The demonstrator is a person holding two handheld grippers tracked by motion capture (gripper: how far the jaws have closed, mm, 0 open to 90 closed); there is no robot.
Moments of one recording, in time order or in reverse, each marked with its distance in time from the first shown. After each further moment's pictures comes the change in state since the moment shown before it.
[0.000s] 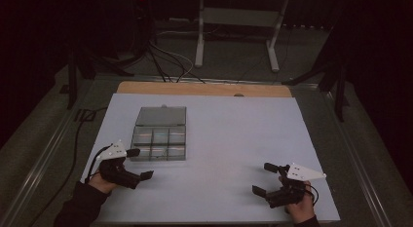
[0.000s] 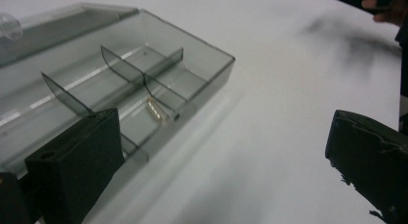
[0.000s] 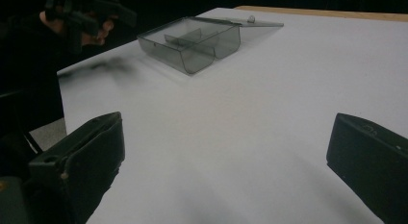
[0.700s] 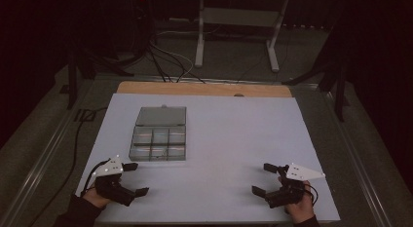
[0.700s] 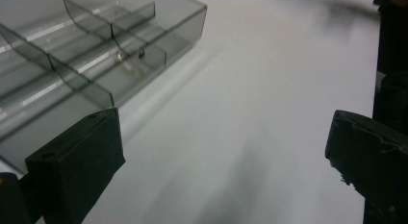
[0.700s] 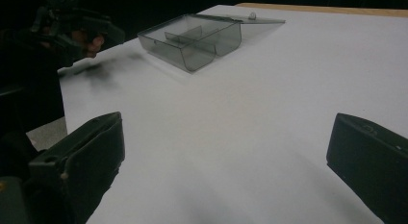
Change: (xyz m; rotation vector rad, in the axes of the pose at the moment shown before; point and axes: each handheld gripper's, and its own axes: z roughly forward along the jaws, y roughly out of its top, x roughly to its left) left arm -0.012 -0.035 -0.007 0.042 -0.050 0.022; right arm 0.000 -0.001 0.001 0.011 0.003 0.004
